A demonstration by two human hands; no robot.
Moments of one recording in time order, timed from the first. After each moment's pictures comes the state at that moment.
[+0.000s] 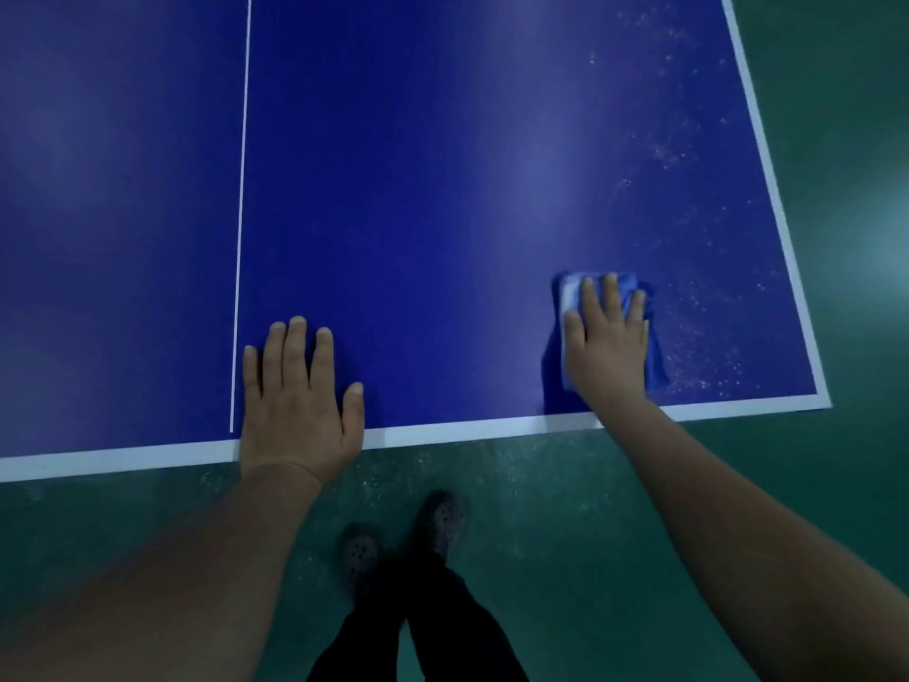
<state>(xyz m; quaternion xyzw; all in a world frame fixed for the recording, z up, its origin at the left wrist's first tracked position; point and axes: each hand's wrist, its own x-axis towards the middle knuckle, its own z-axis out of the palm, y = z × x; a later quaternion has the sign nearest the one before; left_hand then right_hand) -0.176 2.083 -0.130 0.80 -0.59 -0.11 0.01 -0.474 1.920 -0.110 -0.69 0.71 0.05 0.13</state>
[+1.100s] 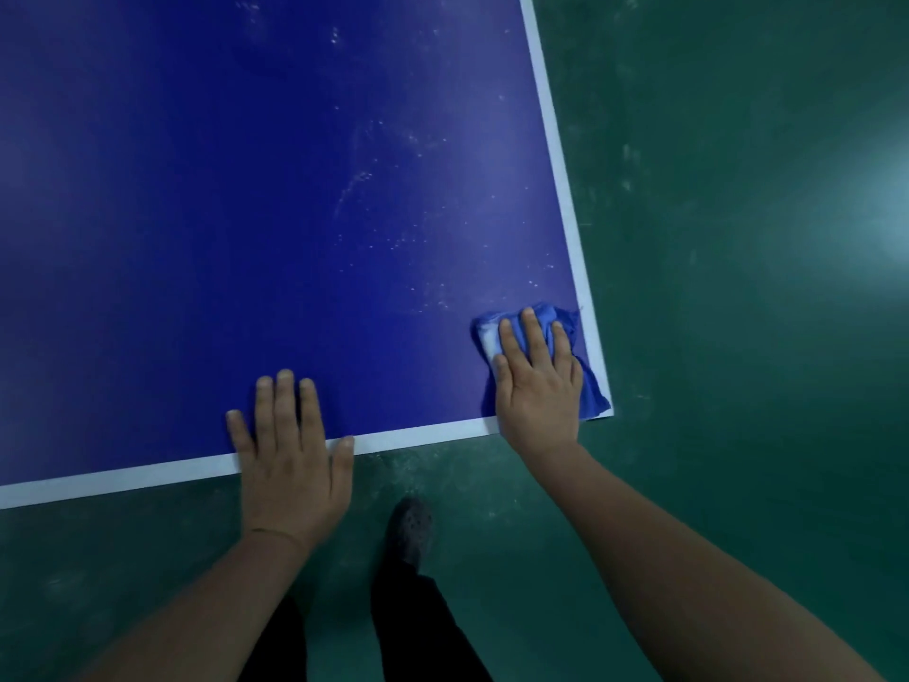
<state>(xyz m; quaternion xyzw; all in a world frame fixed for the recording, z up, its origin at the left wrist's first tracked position) -0.494 2.020 -0.139 0.79 -0.61 -0.10 0.02 -0.740 1.888 -0.122 -0.73 0.67 0.00 0.12</state>
